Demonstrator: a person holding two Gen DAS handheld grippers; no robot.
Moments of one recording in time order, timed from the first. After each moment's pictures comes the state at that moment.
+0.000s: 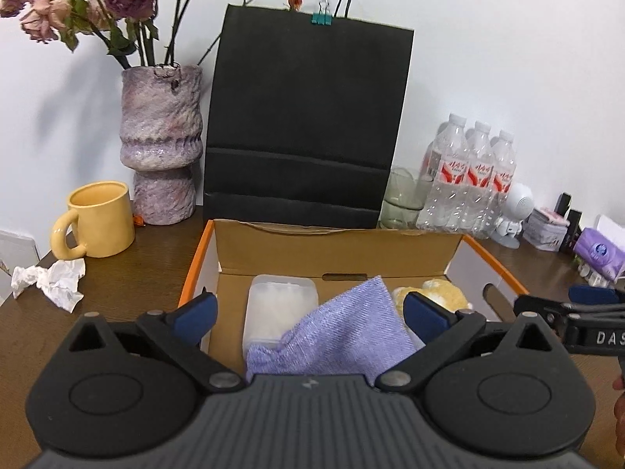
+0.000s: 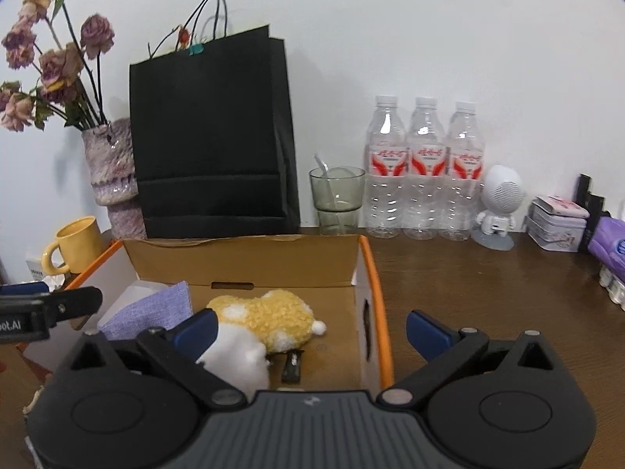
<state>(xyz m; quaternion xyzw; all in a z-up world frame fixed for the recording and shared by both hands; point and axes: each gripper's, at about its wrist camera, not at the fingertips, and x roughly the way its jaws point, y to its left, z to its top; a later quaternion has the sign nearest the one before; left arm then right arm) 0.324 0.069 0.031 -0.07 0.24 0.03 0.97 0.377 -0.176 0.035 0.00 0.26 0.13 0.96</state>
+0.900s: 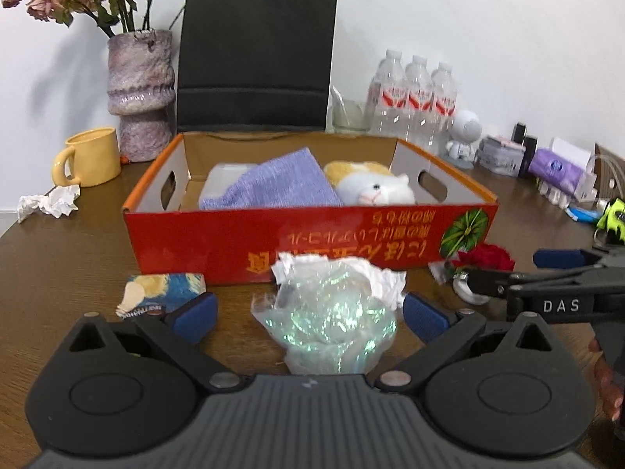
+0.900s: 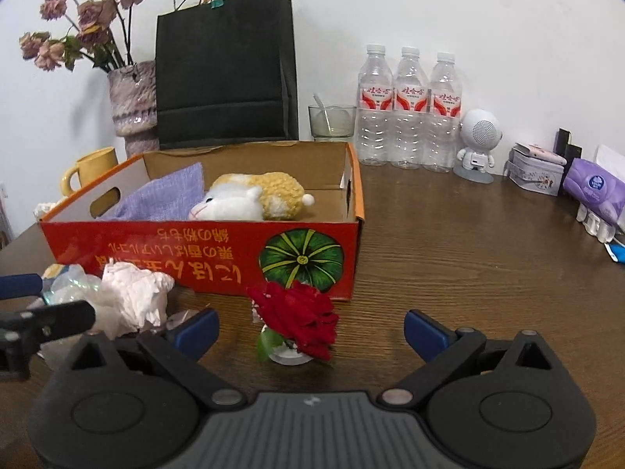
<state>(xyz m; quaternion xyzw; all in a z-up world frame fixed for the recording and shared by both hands) 0.230 0.008 -0.025 -0.03 0.28 0.00 0.96 0.289 -0.203 -0.024 -0.03 0.29 0.14 0.95</state>
